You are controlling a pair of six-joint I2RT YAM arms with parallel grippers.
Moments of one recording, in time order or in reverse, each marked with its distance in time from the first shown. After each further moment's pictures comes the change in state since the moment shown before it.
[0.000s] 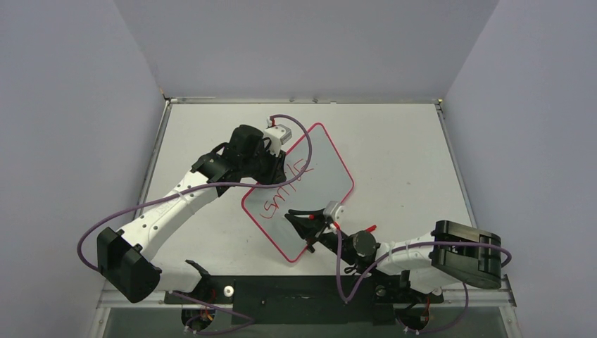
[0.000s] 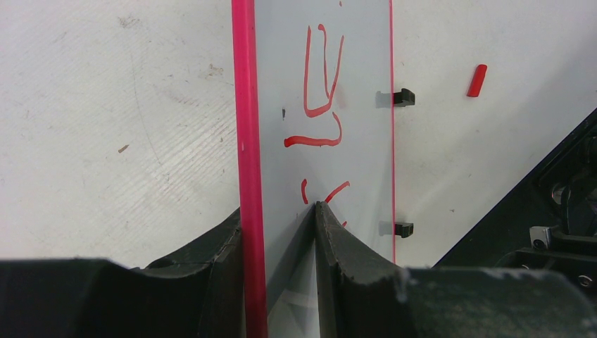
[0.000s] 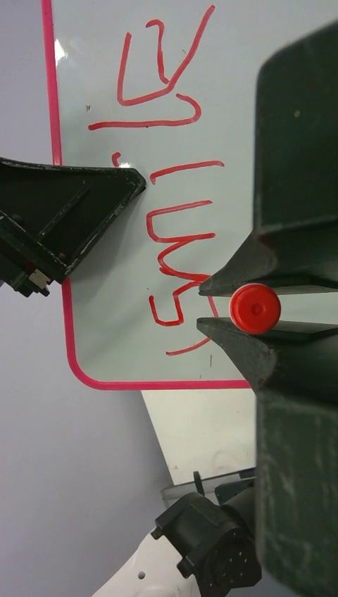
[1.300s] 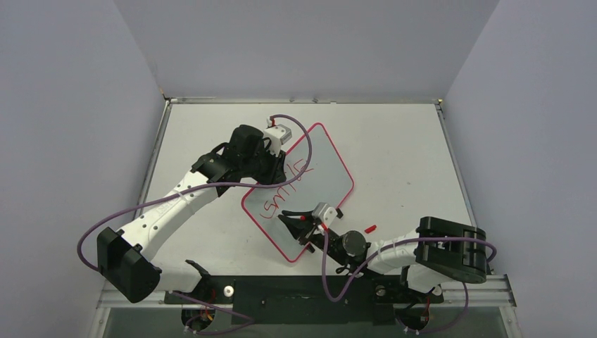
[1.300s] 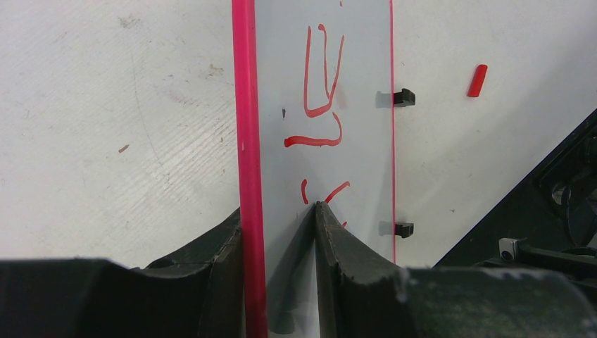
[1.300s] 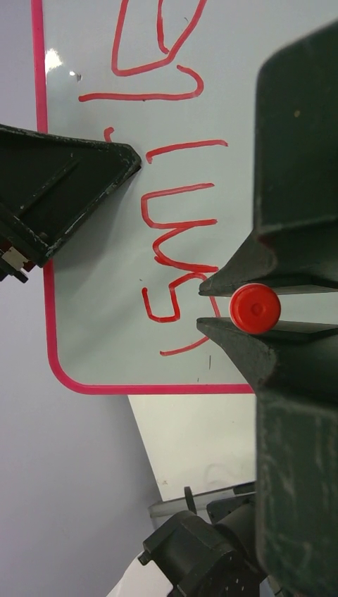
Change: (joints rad) left arm 0.000 0.000 0.000 0.000 0.000 0.000; right arm 0.021 0.114 0.061 0.019 0.033 -0.038
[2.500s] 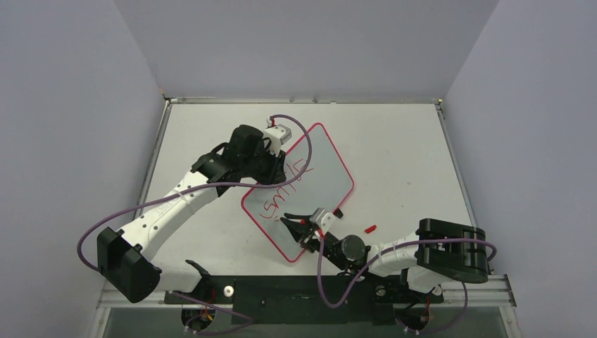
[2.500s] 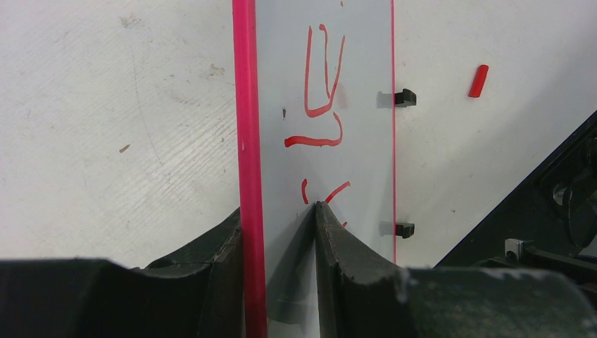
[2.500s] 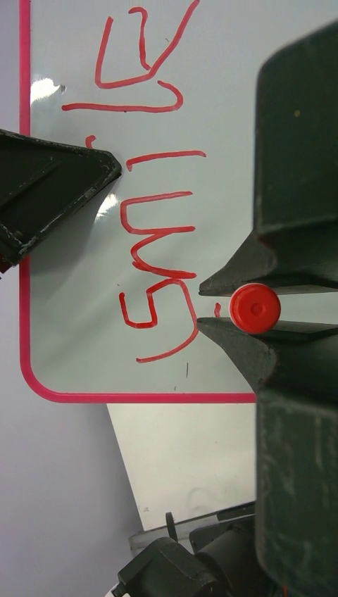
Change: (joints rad) left arm 0.000 0.000 -0.001 0.000 -0.002 0.000; right arm 0.042 -0.002 -0.014 -0.020 0.084 -0.071
